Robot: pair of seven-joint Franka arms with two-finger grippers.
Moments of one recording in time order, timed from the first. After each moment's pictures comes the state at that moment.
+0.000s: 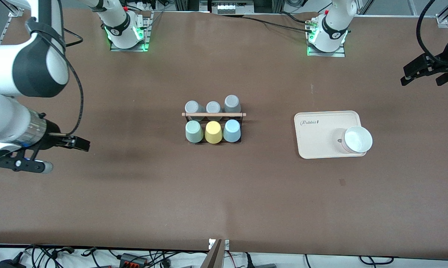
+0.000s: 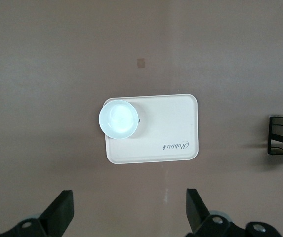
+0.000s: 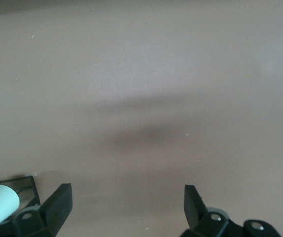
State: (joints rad) left arm 0.20 -0.02 -0.19 -1.51 -0.02 1.49 -0.02; right arm 0.33 0.52 -0.35 -1.11 0.14 1.58 0.15
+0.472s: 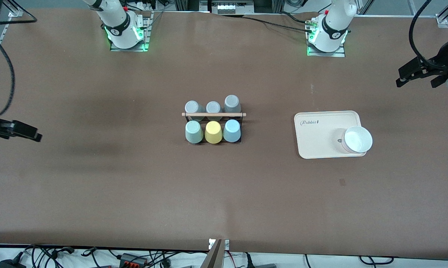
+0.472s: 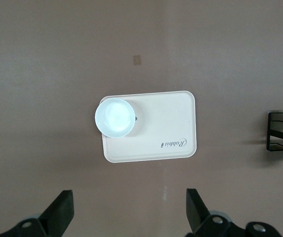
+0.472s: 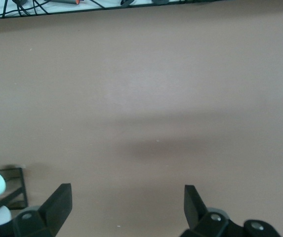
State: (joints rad) left arm 0.01 -0.01 -0.02 -1.51 -0.02 1.49 -0.02; right arm 0.03 0.37 -0.12 -1.17 0.07 1.59 -0.01
